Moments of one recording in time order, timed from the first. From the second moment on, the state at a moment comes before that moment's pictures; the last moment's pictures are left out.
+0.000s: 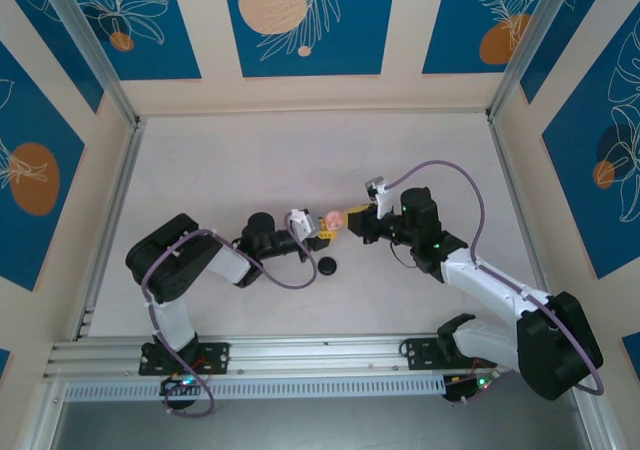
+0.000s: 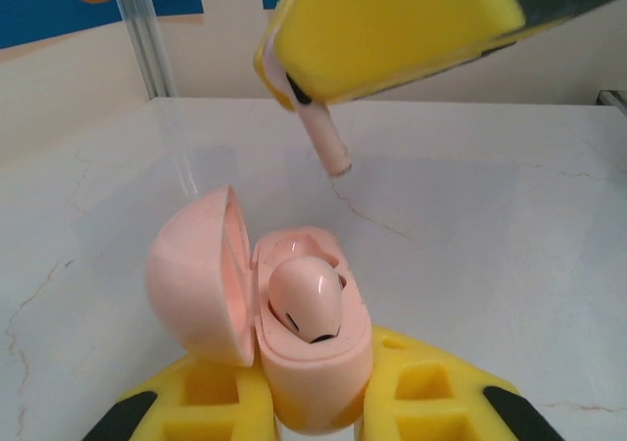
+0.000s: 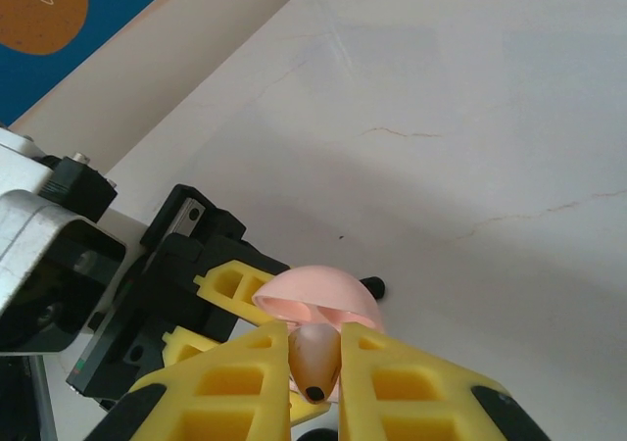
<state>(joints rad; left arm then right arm) -0.71 1.82 0.53 1.20 0.54 0.14 0.48 1.12 0.55 0.17 -0.47 0.28</state>
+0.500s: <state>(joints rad) -0.71 1.82 0.53 1.24 0.54 0.11 0.50 1.14 0.55 0.20 -0.47 0.27</state>
